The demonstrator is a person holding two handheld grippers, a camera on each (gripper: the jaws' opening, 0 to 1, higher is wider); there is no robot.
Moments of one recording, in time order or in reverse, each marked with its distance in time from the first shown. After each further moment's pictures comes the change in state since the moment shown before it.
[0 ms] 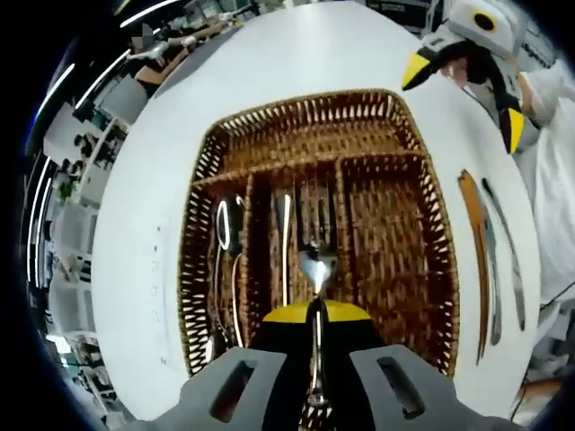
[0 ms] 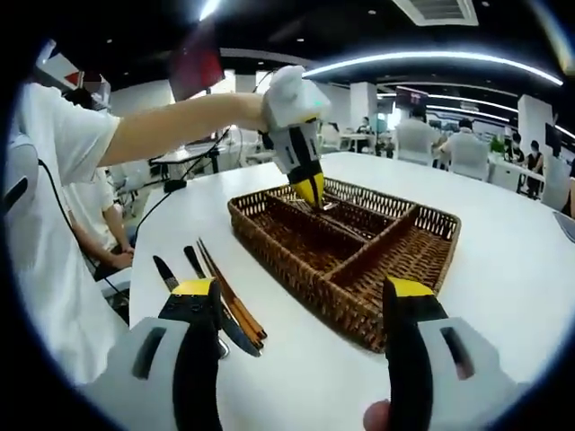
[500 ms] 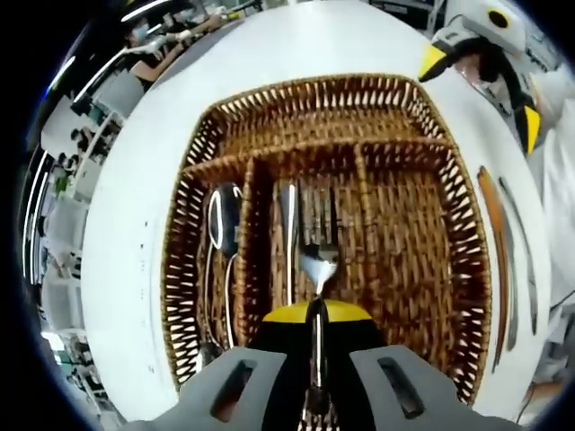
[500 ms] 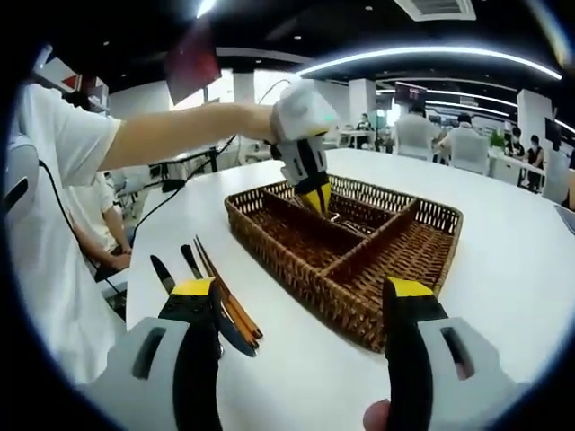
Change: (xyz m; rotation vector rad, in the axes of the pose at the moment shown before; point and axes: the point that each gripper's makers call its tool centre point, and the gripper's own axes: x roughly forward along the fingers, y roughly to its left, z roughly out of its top) left arm 0.031 0.020 -0.005 -0.027 -0.009 -0.025; right arm 0.005 -0.003 -0.008 0.018 0.012 0.003
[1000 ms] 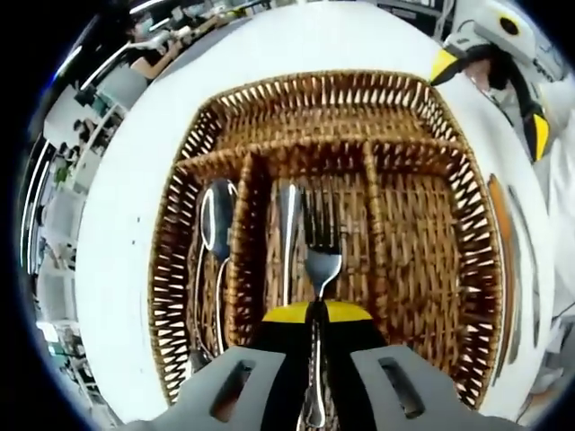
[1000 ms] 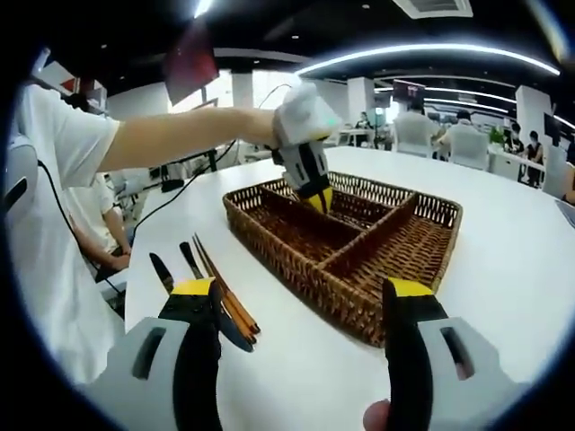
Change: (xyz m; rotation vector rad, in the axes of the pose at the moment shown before) left arm 0.010 -0.006 0.004 -0.031 -0.004 0.002; right arm -0.002 -0.002 -0.006 0.014 0.000 0.003
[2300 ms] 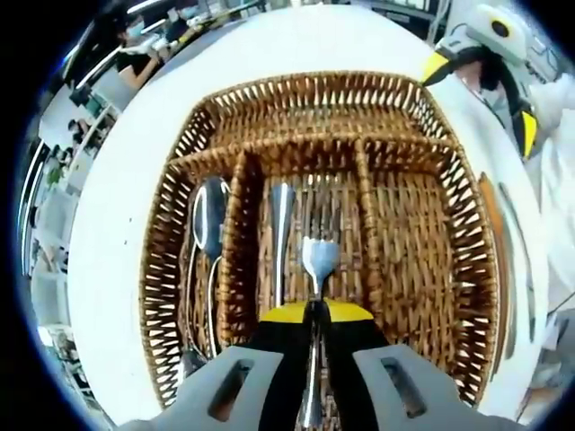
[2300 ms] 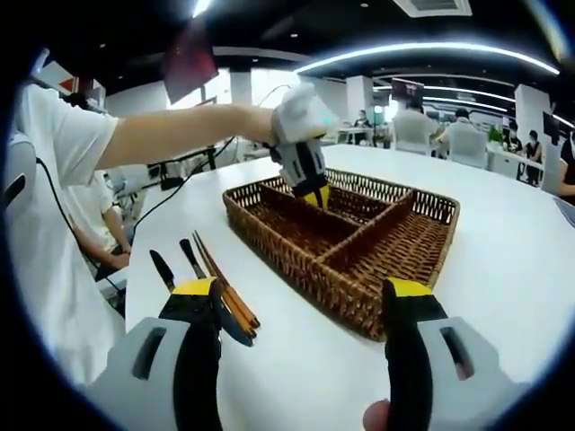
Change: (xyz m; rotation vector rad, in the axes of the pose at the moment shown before) left arm 0.001 -0.011 -0.005 0.005 -0.015 -0.052; right arm -0.004 0.000 -0.002 0.001 0.008 -0.004
